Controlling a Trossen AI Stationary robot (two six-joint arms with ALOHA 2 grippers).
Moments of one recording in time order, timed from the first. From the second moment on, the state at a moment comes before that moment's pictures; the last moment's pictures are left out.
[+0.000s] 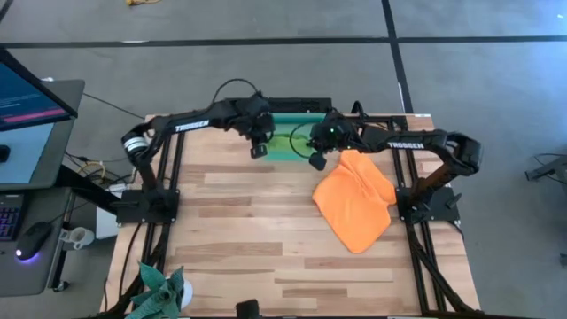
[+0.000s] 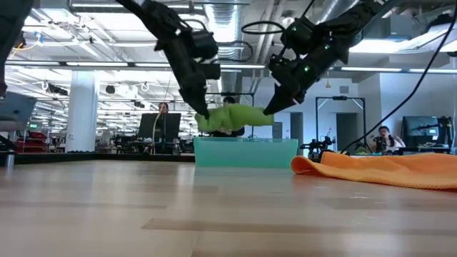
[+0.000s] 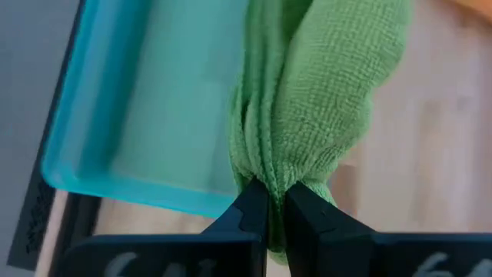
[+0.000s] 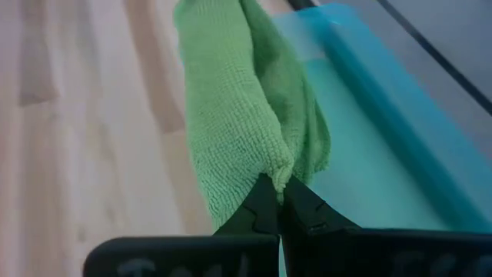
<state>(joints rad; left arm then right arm) 0.56 1.79 1.40 -0.68 0.12 0.37 -0.44 1.54 0.93 -0.12 -0.05 -0.14</state>
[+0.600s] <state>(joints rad) 0.57 2.06 1.64 -0.83 0.08 0.54 -0.59 1.68 0.93 -0.15 -0.06 -0.27</state>
